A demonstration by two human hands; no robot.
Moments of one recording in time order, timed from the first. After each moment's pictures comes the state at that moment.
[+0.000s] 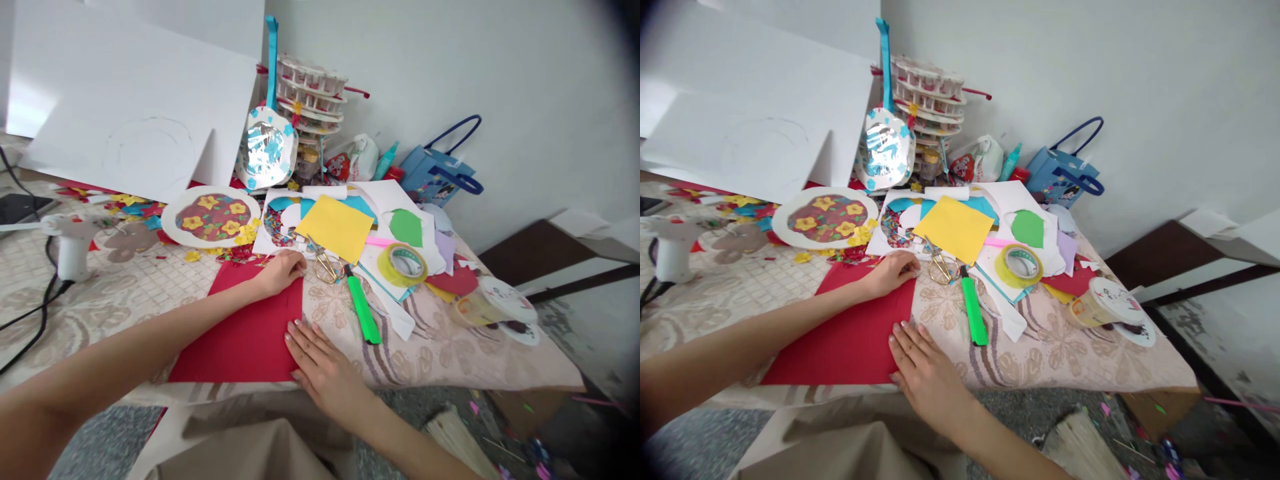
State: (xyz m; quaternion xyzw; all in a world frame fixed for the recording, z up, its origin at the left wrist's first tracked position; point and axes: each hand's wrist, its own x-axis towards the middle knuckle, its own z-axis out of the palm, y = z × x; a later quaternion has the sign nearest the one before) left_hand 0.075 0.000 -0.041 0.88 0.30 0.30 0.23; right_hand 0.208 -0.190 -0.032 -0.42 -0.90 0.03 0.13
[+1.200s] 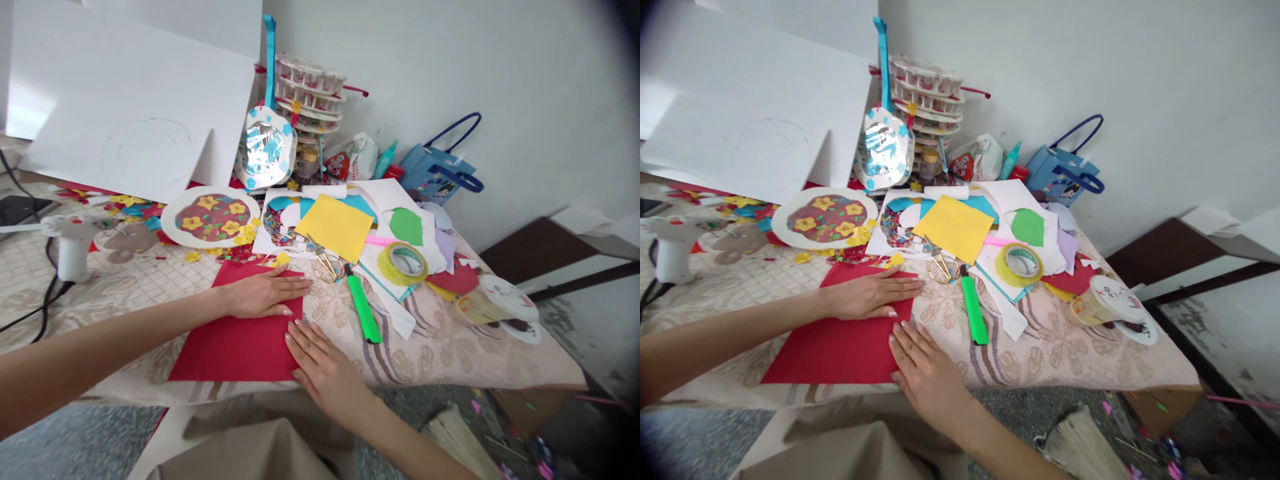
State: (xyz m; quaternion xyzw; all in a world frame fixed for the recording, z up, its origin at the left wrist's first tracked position) left_hand 0.026 -0.028 -0.012 0.98 0.08 0.07 0.19; right_hand 0.208 -0.190 -0.035 -0.42 -0.90 0.02 0.13
